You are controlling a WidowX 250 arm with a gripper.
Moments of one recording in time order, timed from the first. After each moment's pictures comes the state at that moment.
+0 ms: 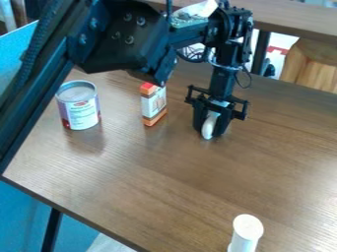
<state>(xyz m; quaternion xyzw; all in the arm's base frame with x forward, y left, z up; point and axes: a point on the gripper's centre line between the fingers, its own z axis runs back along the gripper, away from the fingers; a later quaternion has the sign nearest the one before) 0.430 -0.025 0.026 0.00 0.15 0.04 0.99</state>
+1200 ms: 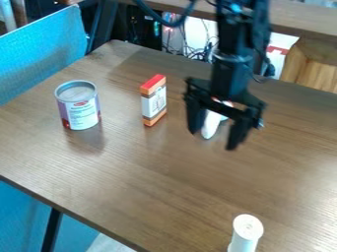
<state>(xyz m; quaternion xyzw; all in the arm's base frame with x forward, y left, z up) 0.332 -0.082 0.101 -0.01 0.01 -0.05 1.00</state>
